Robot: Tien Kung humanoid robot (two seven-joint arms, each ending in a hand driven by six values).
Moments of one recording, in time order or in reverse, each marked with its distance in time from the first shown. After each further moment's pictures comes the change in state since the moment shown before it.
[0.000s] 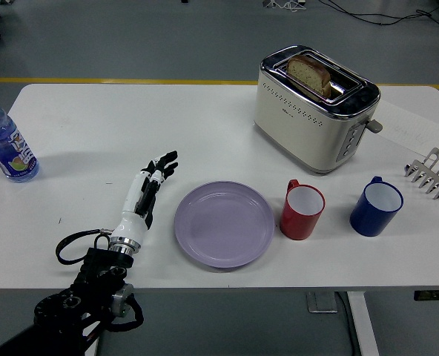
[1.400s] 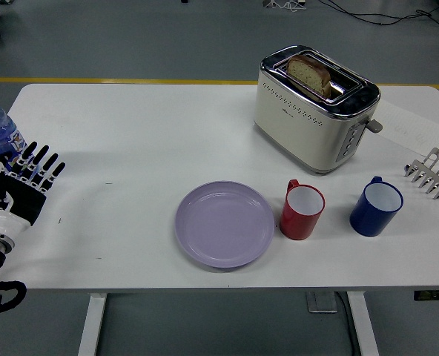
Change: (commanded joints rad) left arm 0.308 0.092 -0.881 -0.323 -0.256 -0.504 0.686; right arm 0.003 -0.008 0.026 0.000 -0.016 0.001 0.001
